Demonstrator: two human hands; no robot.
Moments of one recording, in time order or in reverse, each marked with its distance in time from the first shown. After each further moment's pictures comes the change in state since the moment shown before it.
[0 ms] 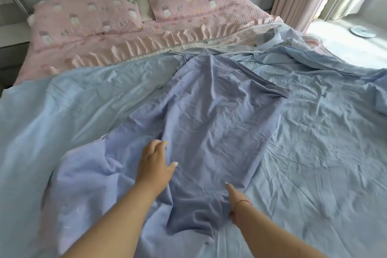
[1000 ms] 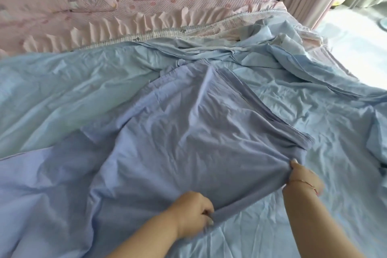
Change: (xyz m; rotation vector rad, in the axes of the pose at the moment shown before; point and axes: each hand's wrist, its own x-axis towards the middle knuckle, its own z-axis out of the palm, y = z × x) left_hand 0.075 0.272 0.151 -0.099 -0.771 0.139; right_hand 0.112 -0.239 -0.320 0.221 0.424 -0.286
